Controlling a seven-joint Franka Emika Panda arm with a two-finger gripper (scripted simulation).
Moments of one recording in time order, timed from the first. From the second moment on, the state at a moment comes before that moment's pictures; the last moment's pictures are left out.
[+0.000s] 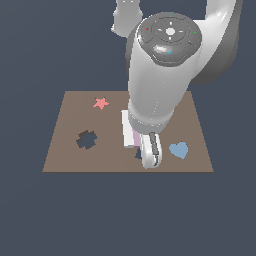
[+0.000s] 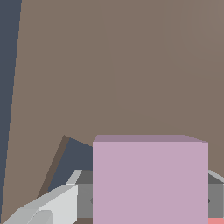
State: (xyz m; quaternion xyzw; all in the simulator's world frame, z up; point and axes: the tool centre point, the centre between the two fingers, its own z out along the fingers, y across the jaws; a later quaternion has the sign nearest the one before) arm 0.049 0.045 0.038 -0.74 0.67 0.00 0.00
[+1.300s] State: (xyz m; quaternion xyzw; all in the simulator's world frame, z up) arm 0.089 0.061 0.040 -0.59 0.81 0.00 0.00
